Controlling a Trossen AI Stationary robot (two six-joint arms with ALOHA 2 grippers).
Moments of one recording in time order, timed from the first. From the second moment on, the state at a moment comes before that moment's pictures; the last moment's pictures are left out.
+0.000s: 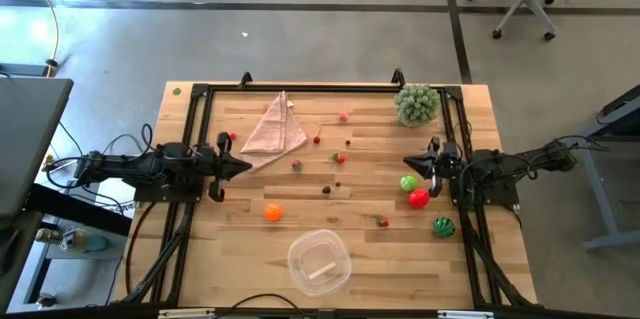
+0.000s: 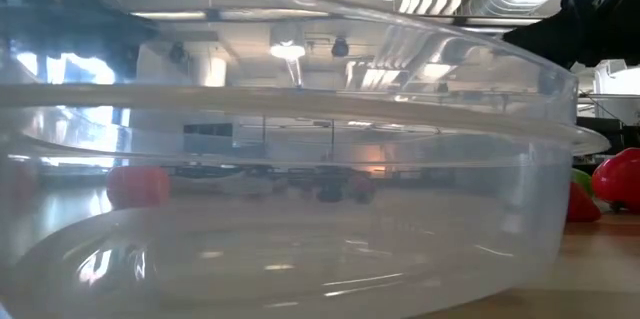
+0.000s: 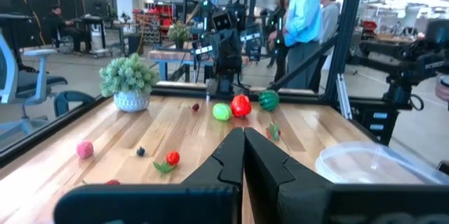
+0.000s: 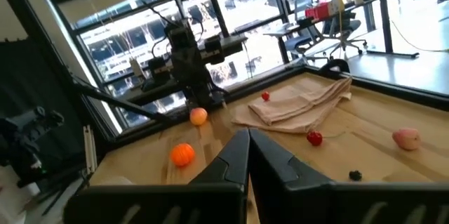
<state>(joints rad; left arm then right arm) 0.08 0.01 0.01 0.05 -0.04 -0.06 0.23 0.04 0.02 0.09 0.42 0.31</state>
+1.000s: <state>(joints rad) 0.09 0.15 0.26 0.15 -0.07 -0.03 0.23 0.04 0.02 0.38 0.48 0.06</state>
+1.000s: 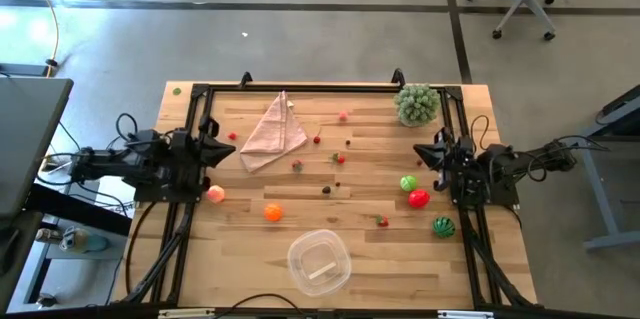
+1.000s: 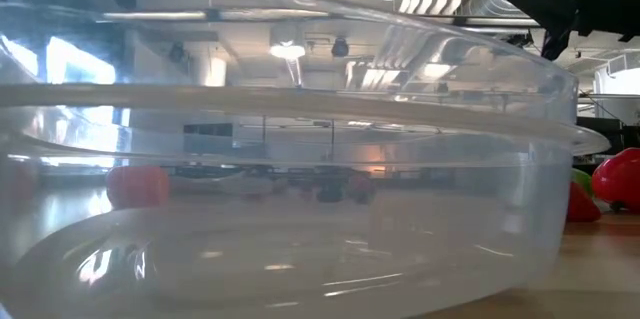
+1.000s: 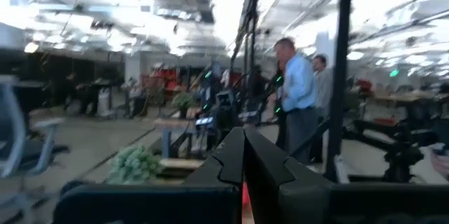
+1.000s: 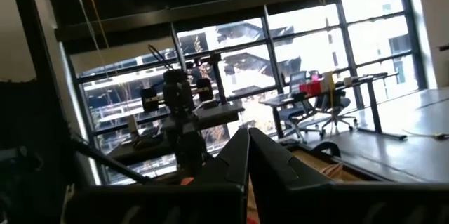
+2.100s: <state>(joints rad) 0.39 1.31 0.76 -0.15 0.15 -0.02 0.23 0.06 0.10 0.24 0.46 0.06</state>
